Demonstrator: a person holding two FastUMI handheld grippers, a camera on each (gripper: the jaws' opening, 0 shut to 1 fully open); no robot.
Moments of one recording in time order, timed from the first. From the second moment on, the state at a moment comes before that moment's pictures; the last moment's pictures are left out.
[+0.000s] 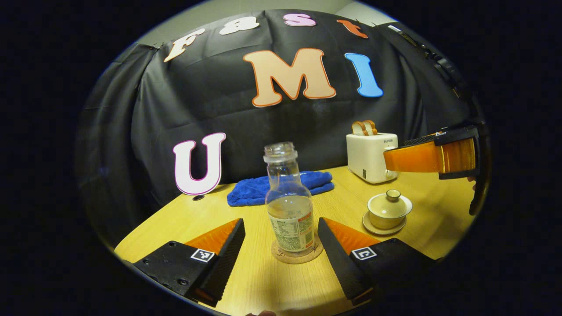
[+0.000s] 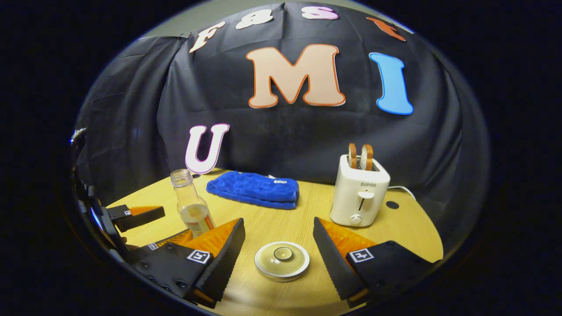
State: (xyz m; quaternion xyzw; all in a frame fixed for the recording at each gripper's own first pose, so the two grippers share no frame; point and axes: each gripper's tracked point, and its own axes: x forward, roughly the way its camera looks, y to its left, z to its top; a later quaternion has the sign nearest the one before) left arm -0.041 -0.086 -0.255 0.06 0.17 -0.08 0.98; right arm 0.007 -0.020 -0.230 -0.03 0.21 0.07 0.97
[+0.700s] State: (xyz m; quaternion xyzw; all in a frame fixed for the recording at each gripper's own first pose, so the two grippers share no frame) left arm -0.060 -0.066 -0.100 0.03 0.10 -0.04 0.99; right arm -0.043 -0.035 -0.099 -0.02 0.11 0.02 0.99
